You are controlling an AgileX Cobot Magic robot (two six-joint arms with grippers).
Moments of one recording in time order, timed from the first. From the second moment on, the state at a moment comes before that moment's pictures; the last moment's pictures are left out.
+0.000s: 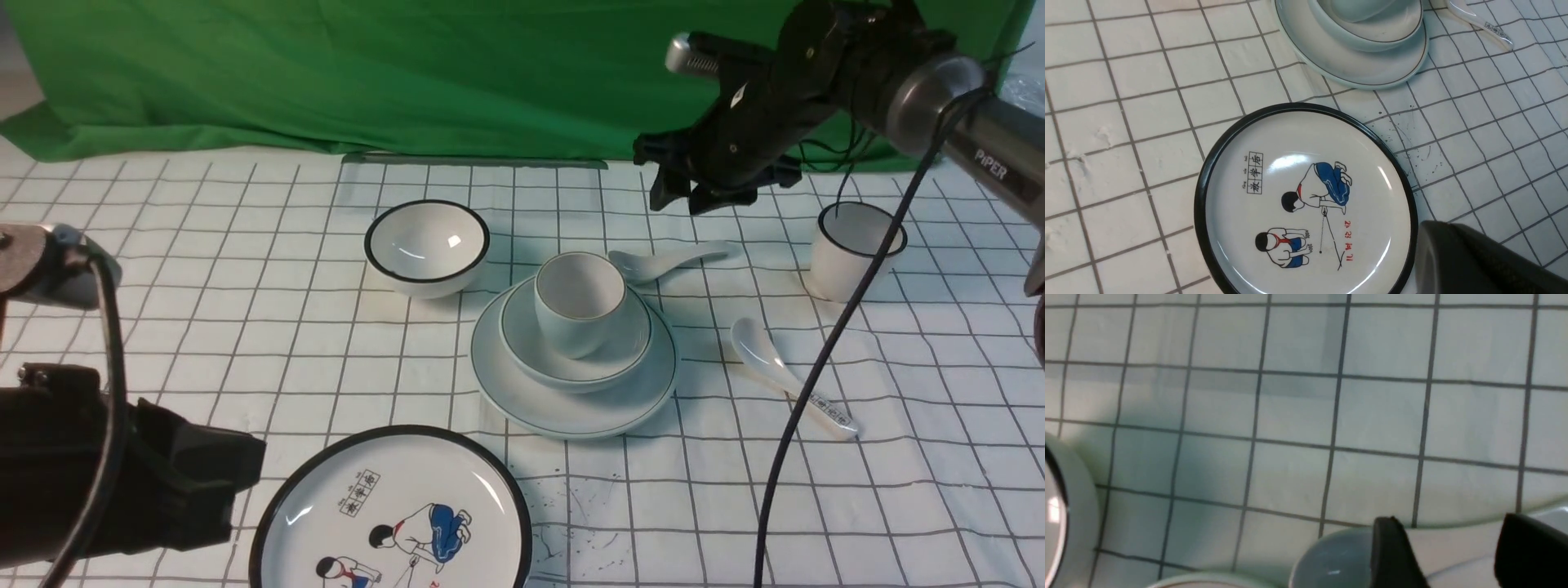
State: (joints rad) right arm 0.27 2.33 -2.12 0.20 0.76 0.13; left arm -0.37 0.78 -0.70 -0.32 0.79 0.05
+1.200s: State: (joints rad) right arm 0.27 2.33 -2.14 0.13 1.13 -0.10; left arm -0.37 0.78 -0.70 -0.26 0.78 0.05
